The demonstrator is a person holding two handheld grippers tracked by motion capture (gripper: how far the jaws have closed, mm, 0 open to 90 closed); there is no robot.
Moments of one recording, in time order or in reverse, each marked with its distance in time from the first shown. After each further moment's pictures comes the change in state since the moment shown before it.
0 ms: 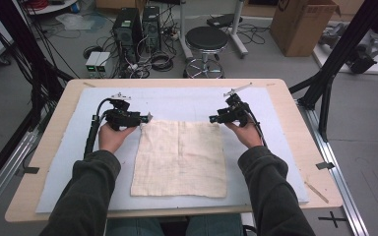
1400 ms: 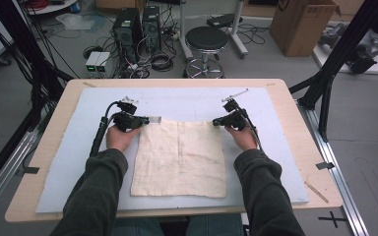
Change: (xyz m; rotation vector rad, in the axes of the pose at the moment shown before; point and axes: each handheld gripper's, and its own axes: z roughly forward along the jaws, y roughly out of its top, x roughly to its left) left arm -0.005 -0.007 0.024 0.032 0.049 0.002; right arm -0.008 -0.017 0.021 0.076 -0.032 0.079
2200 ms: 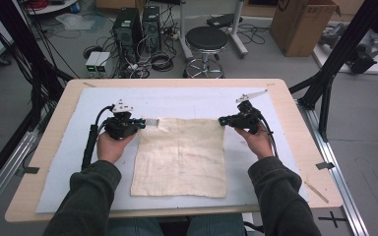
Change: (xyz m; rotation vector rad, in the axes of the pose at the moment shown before) left arm -0.034 -0.011 -0.058 -0.106 0.005 0.137; right arm 0.016 -0.015 -0.059 -0.159 0.104 -0.094
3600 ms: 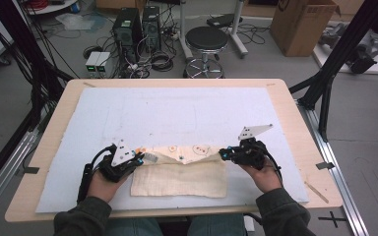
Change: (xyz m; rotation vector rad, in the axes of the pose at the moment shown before) left arm -0.072 -0.072 -0.053 -0.006 0.016 0.281; right arm 0.080 -0.068 -0.028 0.015 0.054 -0.114
